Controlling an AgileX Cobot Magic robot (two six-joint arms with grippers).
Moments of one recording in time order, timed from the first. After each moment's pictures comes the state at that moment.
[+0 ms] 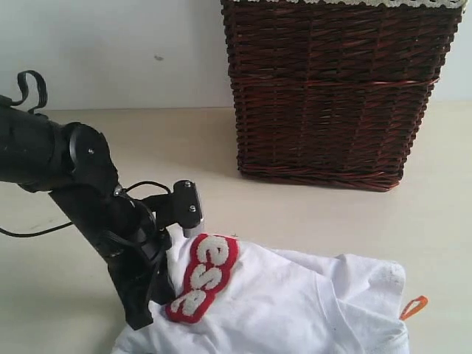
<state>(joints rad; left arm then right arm) -0.56 1.89 -0.99 -0.50 0.71 1.16 -0.01 0.05 0.00 0.26 0.27 -0.10</state>
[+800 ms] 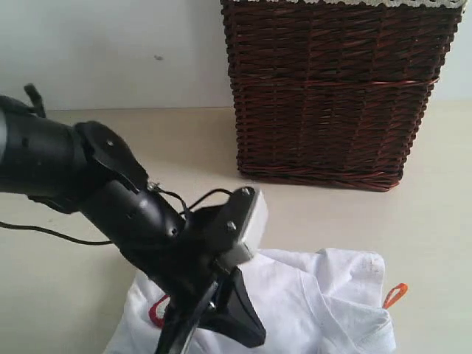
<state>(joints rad) -0.68 1.86 -0.99 -1.06 0.93 1.87 -0.01 0.05 0.00 0.26 0.27 -0.10</state>
